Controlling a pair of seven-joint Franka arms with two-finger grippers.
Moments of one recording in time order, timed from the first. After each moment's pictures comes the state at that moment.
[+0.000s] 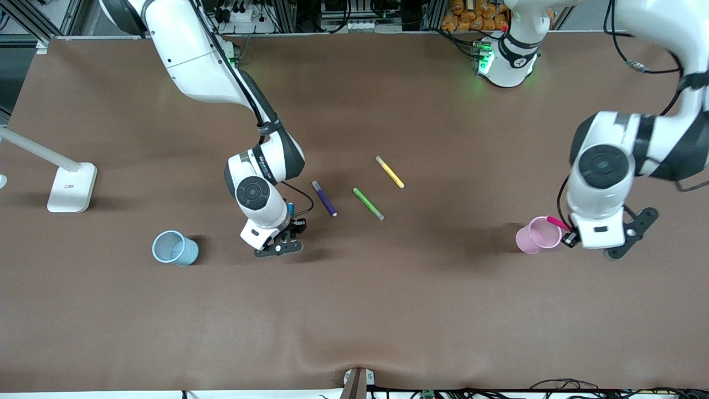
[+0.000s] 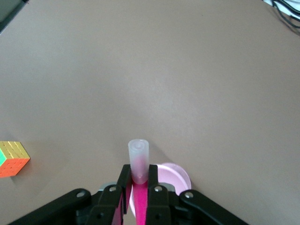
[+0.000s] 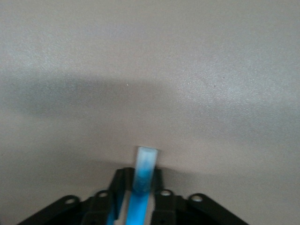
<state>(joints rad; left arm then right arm) 0.11 0.37 -0.29 -1.78 0.67 2.04 -1.29 0.60 0.72 -0.13 -1.68 0.12 2.40 0.24</state>
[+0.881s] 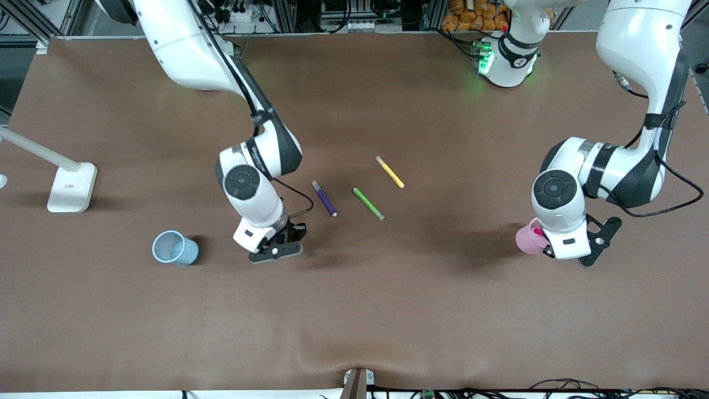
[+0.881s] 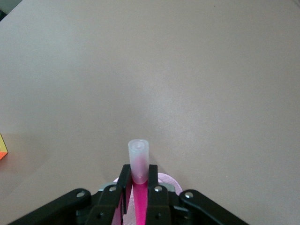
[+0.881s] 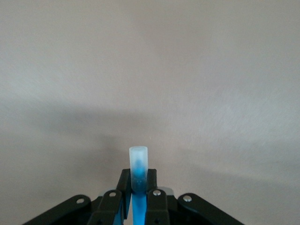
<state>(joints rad) 0.08 0.47 -0.29 -1.78 0.79 2.07 -1.49 0.60 0.62 -0.14 -1.63 0.11 2.44 0.20</state>
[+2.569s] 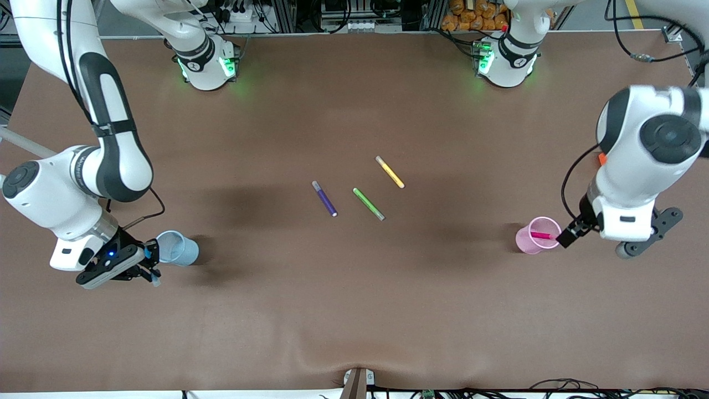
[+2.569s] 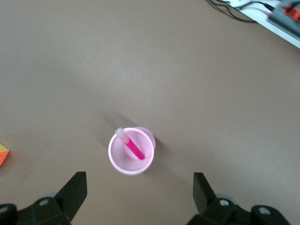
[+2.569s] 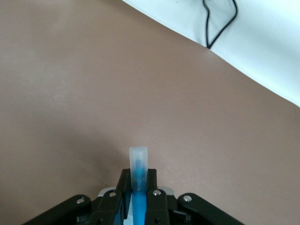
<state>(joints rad) 0.13 0.24 -0.31 -1.67 0.28 1.96 -0.85 0.15 0.45 -0.16 -1.80 0.47 2.53 -0.97</state>
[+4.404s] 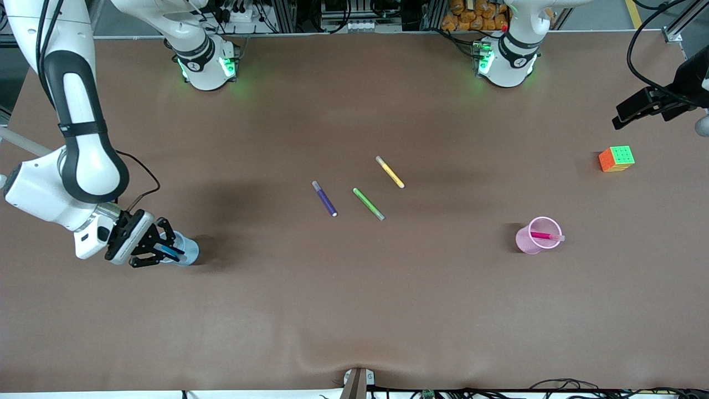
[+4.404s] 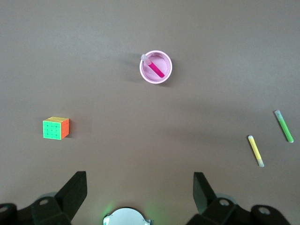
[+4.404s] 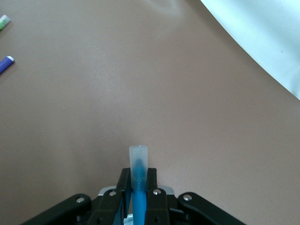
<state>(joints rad) 0.00 -0.07 -0.04 -1.57 0.01 1.46 -0.20 0.10 0.42 -0.15 -1.87 0.87 2.33 -1.75</state>
